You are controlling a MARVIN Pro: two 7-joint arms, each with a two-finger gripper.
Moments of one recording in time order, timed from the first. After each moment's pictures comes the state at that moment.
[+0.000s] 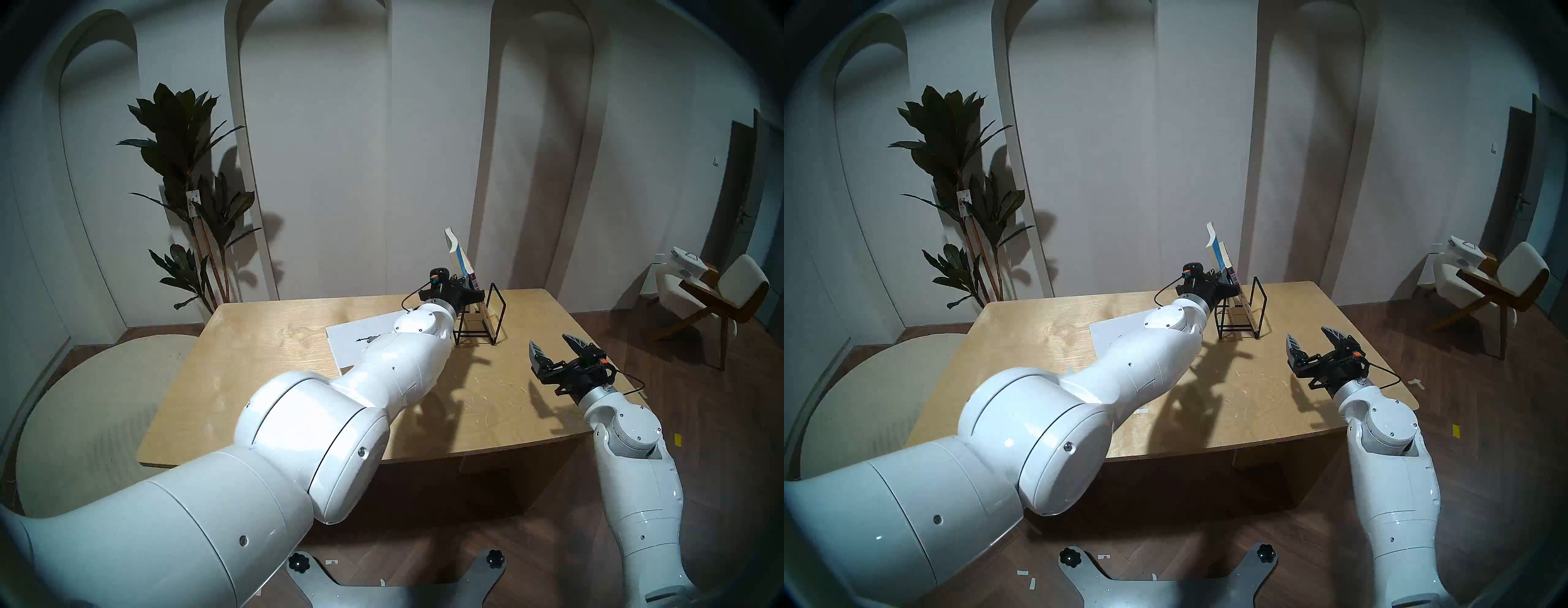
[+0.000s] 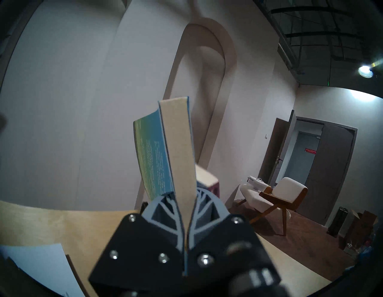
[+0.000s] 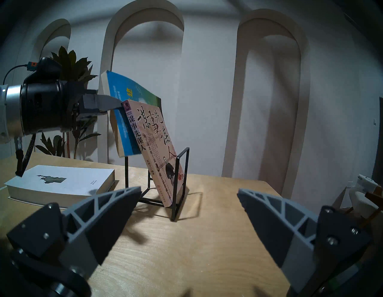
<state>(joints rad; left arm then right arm) 0.57 -1.89 -1.21 -0.26 -0.43 -0.39 -0.18 -1.59 -1.33 1.84 -1.51 0.16 -0.06 0.43</state>
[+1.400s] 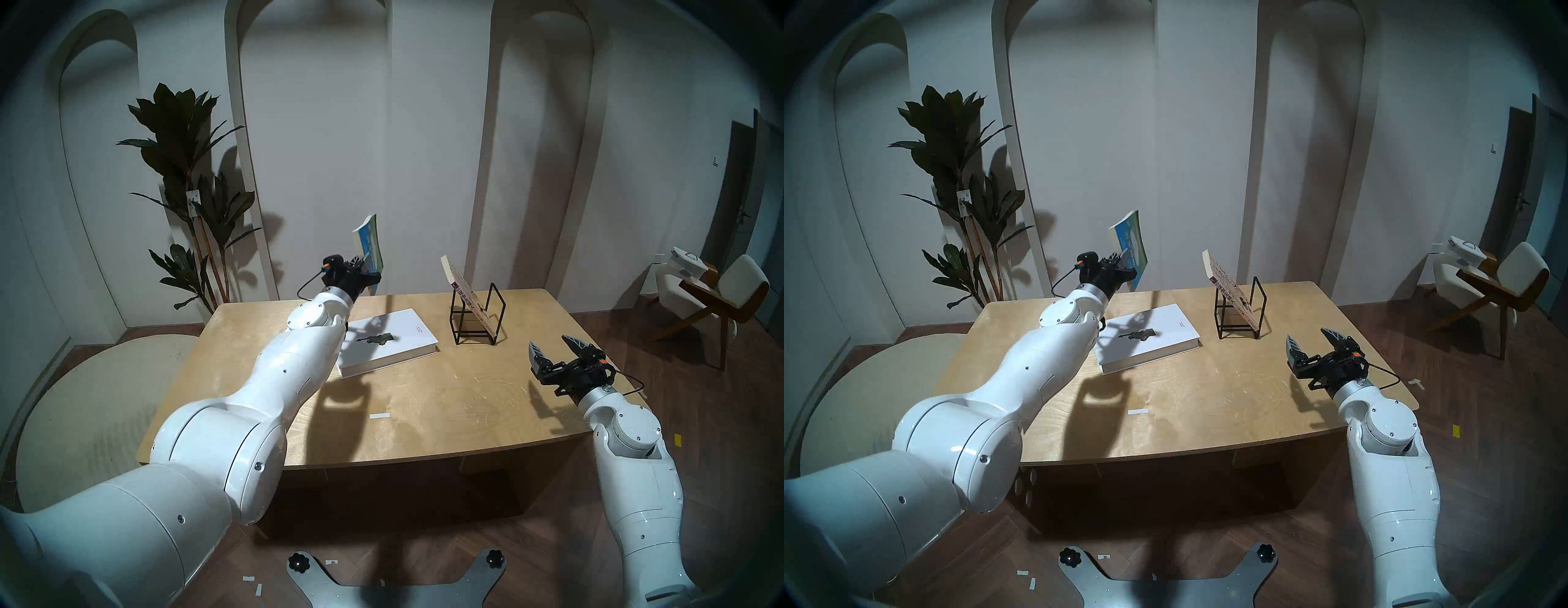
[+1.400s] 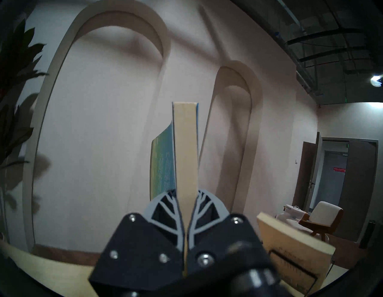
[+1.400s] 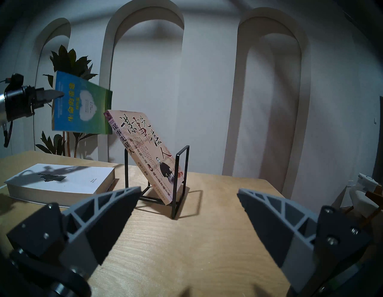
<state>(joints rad) 0.74 -1.55 -1.34 -0.55 -0.52 -0.29 -0.33 -1.58 -1.32 1.84 -1.50 0.17 -0.06 0.43</state>
